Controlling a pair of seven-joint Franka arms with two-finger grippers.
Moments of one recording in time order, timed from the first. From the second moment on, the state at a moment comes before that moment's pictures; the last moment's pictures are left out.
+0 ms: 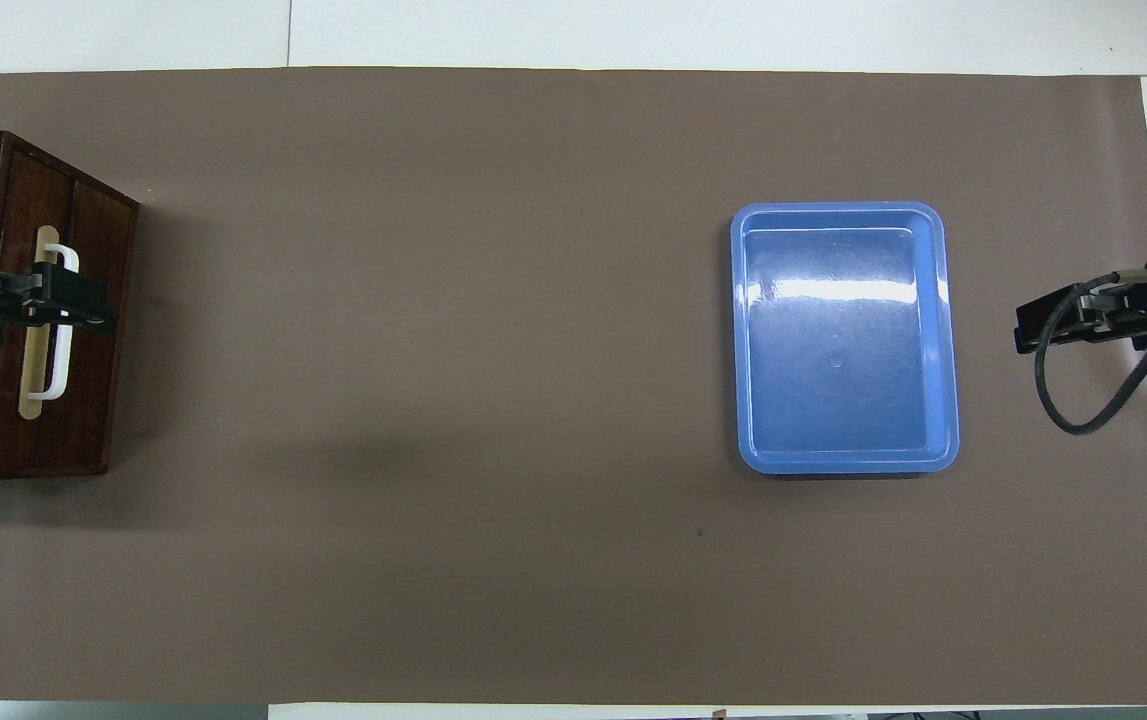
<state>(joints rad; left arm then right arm) 0.05 -0.01 -0.11 -1.65 0.00 1.57 -0.10 -0.09 -0.02 0.09 -1.64 -0.02 1.51 0.01</state>
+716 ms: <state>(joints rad) 0.04 0.03 -0.11 -1.77 0.13 1.82 0.01 -0.09 -0.02 0.09 -1.64 -0.02 1.52 0.01</state>
